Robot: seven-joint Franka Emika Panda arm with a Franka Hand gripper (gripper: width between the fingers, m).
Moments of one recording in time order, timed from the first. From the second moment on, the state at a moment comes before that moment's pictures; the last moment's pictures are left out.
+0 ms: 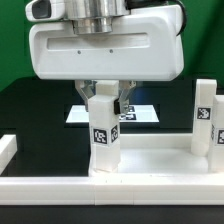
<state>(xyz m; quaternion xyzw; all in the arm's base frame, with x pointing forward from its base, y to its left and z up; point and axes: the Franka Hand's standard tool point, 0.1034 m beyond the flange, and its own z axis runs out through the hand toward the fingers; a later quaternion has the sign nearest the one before) 0.634 -0.053 0.111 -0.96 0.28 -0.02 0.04</state>
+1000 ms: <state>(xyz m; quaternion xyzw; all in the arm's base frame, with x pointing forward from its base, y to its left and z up) 0.635 -0.050 0.107 -0.67 0.73 0.00 0.09</state>
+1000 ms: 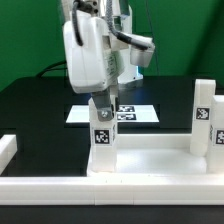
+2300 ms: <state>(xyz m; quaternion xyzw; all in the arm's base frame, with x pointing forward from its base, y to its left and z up) 0.634 -0.058 0.122 -0.98 0.20 -0.01 0.06</state>
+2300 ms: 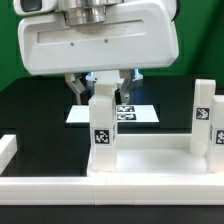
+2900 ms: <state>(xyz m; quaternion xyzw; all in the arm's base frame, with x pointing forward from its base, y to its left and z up) 0.639 -0.049 0.121 -0.77 0.63 0.01 0.06</state>
